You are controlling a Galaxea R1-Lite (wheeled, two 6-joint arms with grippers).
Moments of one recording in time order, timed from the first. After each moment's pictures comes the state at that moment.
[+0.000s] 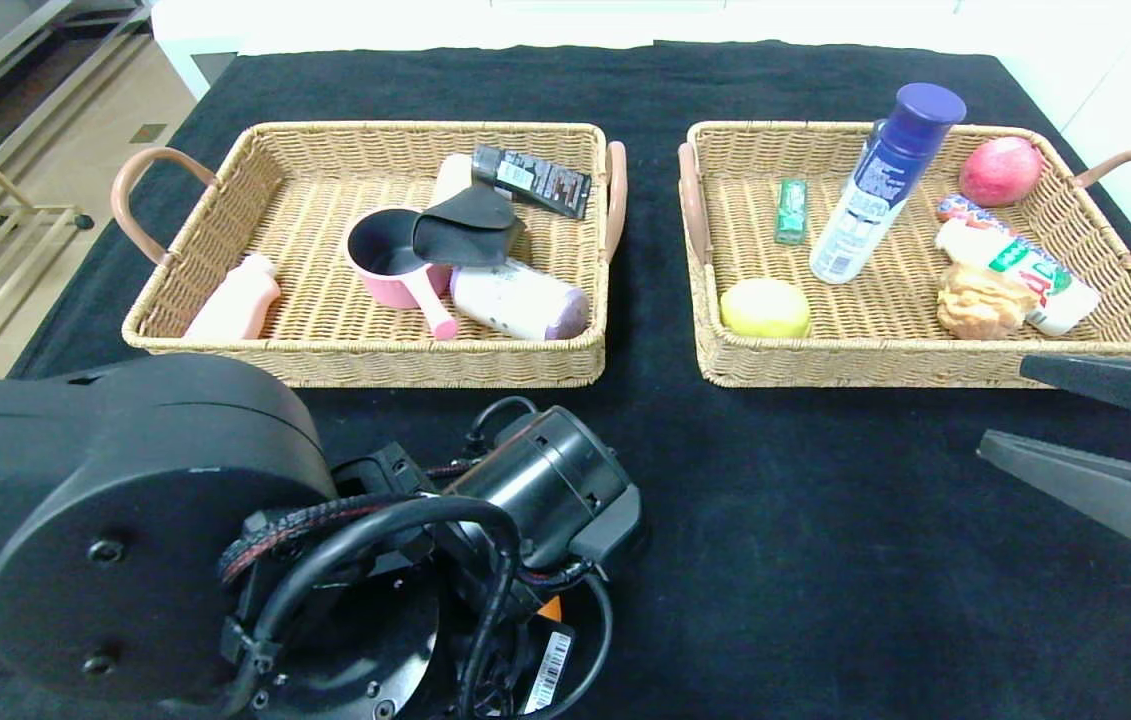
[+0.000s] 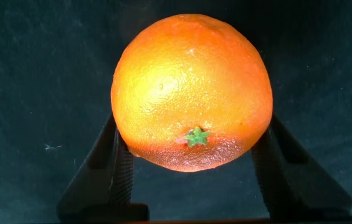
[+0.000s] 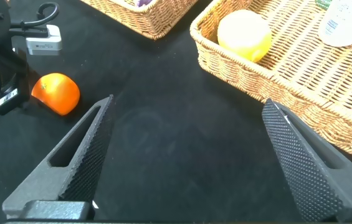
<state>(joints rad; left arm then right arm) -0.94 1.77 -1.31 0.74 0.38 -0.53 0.14 1.16 -0.63 -0.46 0.63 -0.08</state>
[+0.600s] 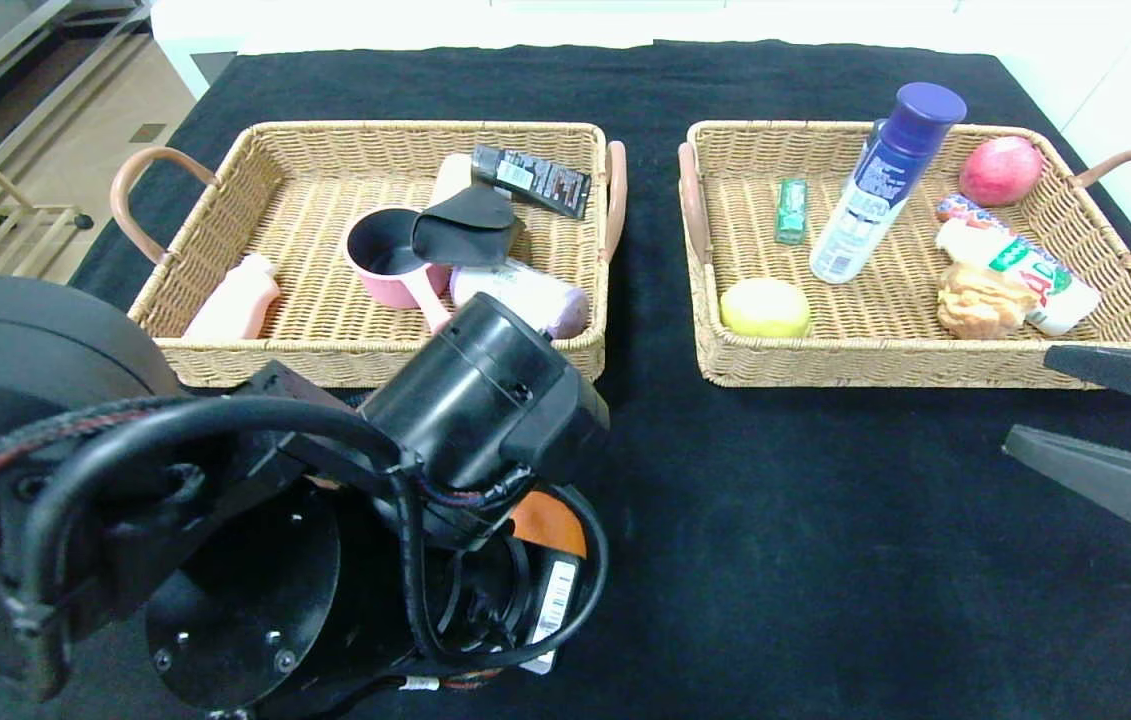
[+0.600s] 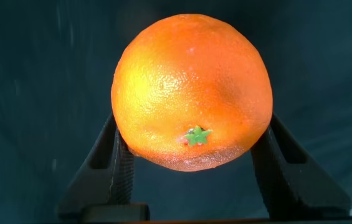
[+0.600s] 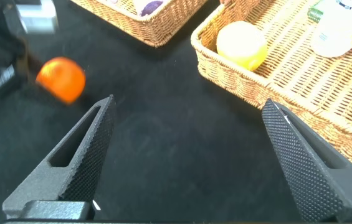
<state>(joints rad) -0.93 1.68 -1.34 0.63 0.36 -0.49 0.14 1.12 -0.64 -0.44 0.63 -0.08</state>
